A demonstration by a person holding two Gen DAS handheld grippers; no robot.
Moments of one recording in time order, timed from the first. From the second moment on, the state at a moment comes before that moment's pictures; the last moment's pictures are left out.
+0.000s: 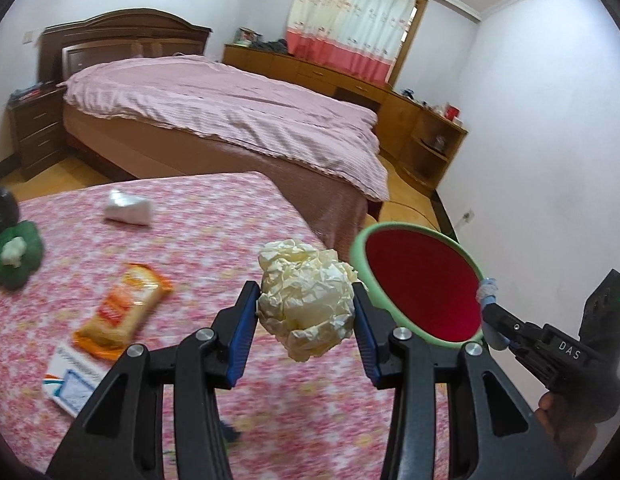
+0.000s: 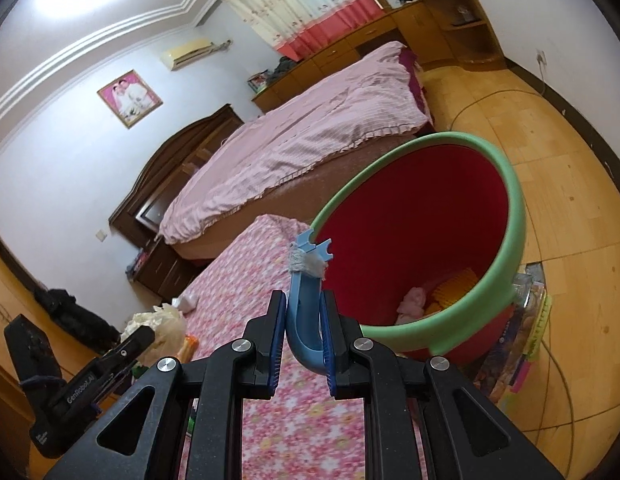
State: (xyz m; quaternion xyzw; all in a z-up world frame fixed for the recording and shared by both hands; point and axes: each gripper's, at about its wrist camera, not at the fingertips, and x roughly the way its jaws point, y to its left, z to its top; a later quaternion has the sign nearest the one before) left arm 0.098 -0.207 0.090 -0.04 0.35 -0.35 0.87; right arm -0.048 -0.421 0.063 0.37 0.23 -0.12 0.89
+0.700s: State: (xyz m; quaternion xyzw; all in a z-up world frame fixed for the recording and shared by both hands) left arm 0.094 -0.359 0.056 0.06 0.39 -0.41 0.82; right arm -0.070 -0.487 0.054 0.40 0.20 -0.15 0.88
